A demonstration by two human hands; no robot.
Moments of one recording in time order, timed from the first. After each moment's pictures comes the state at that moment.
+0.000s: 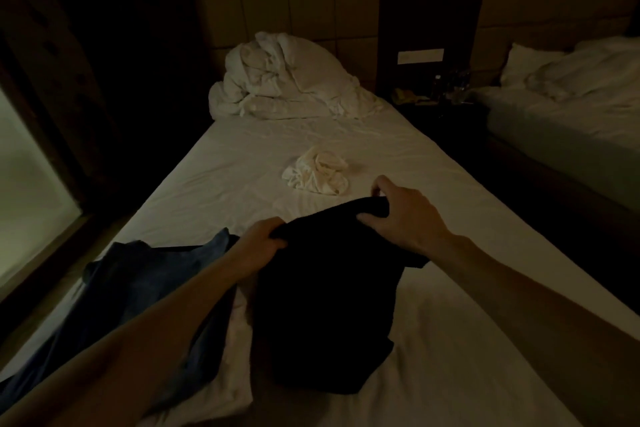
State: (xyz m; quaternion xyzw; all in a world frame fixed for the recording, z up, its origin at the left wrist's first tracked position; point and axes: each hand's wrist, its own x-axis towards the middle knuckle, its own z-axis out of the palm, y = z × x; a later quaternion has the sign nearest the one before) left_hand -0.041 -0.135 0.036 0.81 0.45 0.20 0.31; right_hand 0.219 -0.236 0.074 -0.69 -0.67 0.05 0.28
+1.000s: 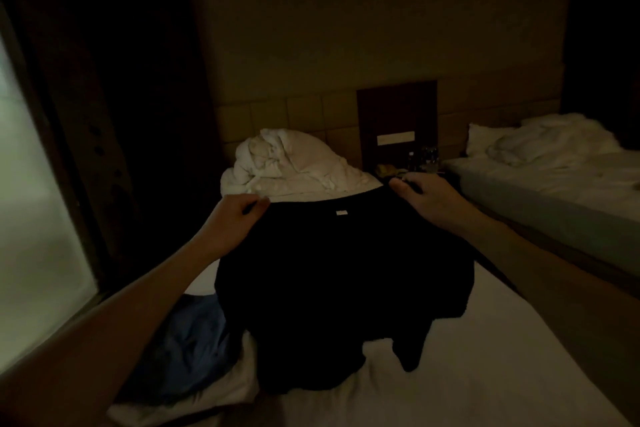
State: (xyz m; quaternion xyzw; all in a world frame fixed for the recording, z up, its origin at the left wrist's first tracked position) left_hand -0.071 -0.315 0.224 0.83 0.34 0.40 0.19; right_hand 0.254 -0.422 0.227 -0.59 -0.66 0.17 0.44
